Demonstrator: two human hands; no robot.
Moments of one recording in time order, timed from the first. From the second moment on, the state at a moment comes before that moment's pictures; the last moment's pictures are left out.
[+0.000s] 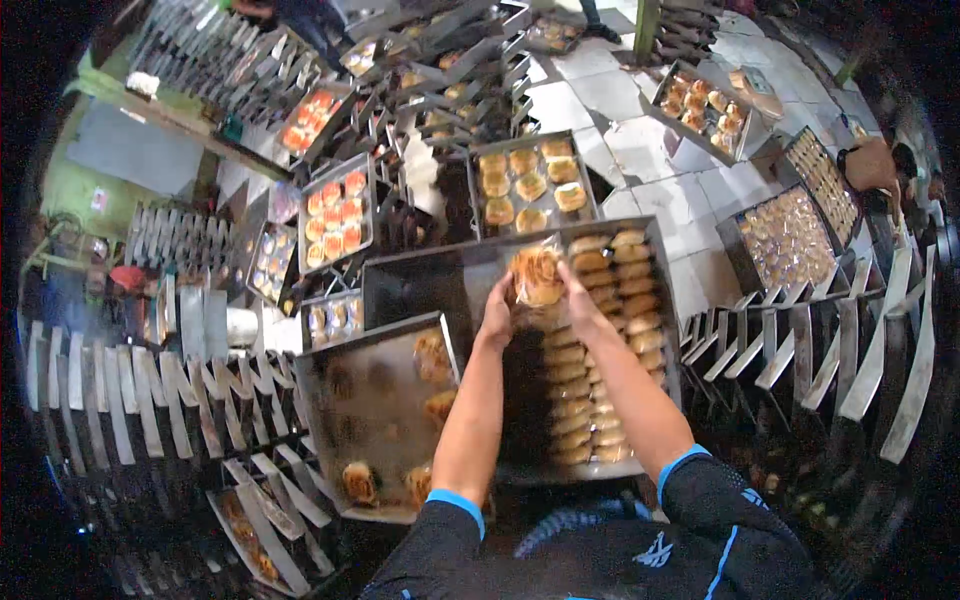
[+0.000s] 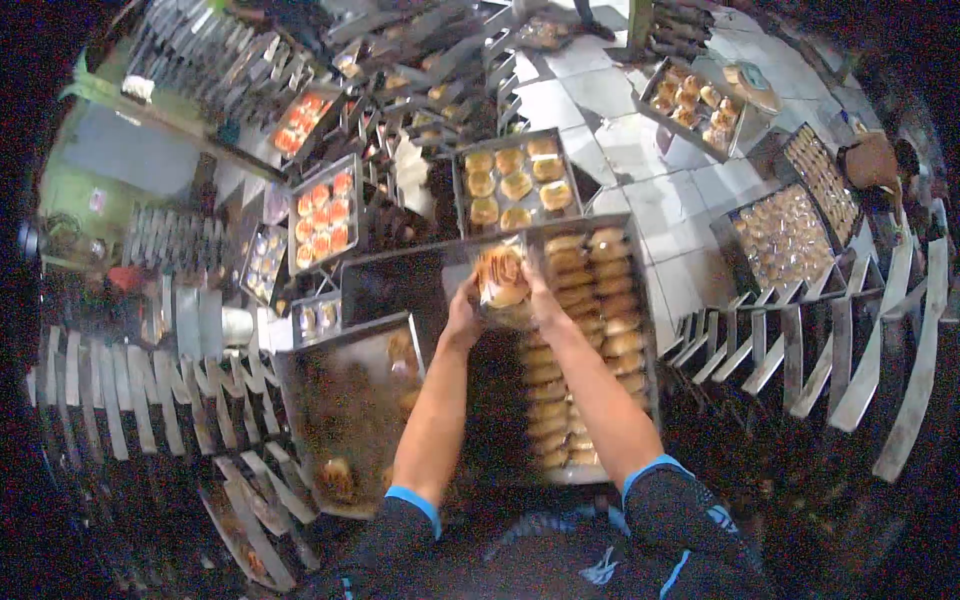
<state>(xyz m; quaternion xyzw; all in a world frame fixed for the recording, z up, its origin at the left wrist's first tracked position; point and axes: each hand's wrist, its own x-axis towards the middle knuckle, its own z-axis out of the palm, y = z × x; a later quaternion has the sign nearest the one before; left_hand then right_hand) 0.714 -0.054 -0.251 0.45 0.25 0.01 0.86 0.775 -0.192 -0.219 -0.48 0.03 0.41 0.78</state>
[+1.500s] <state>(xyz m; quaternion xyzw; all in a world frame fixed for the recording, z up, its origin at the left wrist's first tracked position) 0.328 0.162 -0.138 0.80 0.45 0.33 0.20 0.578 -0.236 -0.215 -0.89 -0.18 0.06 0.41</state>
